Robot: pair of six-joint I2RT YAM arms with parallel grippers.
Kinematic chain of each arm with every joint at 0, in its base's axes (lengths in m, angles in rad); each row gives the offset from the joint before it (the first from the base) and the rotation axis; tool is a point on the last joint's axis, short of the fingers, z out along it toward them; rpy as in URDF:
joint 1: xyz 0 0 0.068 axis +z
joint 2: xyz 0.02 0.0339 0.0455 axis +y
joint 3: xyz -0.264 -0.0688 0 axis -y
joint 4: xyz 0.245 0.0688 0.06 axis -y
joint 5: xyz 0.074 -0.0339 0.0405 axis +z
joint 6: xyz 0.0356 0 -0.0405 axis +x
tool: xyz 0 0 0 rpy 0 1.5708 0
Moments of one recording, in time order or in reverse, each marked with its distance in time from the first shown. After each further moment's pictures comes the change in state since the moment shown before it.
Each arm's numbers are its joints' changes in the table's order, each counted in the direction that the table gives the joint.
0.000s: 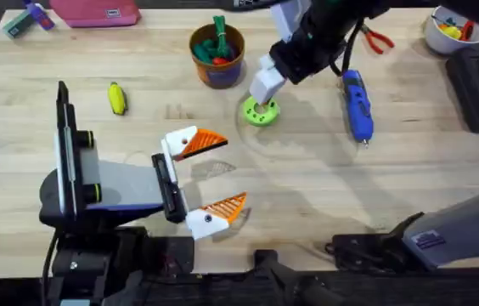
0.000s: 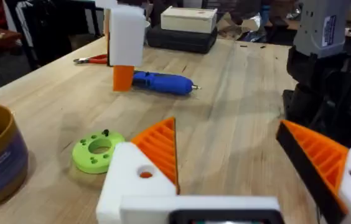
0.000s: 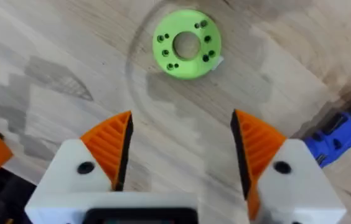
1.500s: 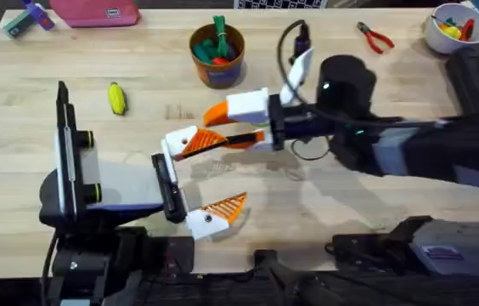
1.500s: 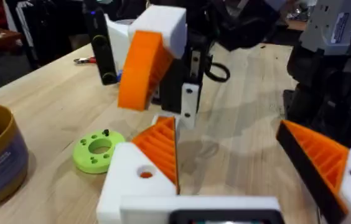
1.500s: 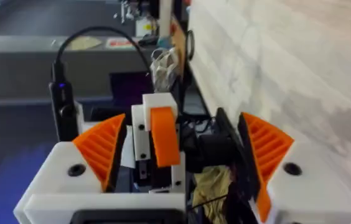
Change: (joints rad) left arm 0.000 0.000 0.000 0.000 0.001 0.000; right arm 0.010 -0.238 -1.143 1.962 0.923 1.302
